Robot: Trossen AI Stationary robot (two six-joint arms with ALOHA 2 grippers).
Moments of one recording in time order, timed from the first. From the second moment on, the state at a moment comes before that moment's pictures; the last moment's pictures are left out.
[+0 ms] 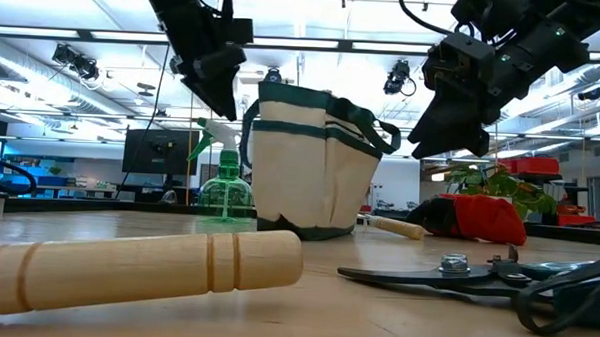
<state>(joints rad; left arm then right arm) 0.03 1.43 1.08 -0.71 -0.64 -0.35 0.01 1.18 0.56 -0.07 0.09 0.58</state>
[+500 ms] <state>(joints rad) 0.13 1.39 1.07 -0.82 -0.62 -0.38 0.01 1.18 0.56 -0.07 0.09 0.56</state>
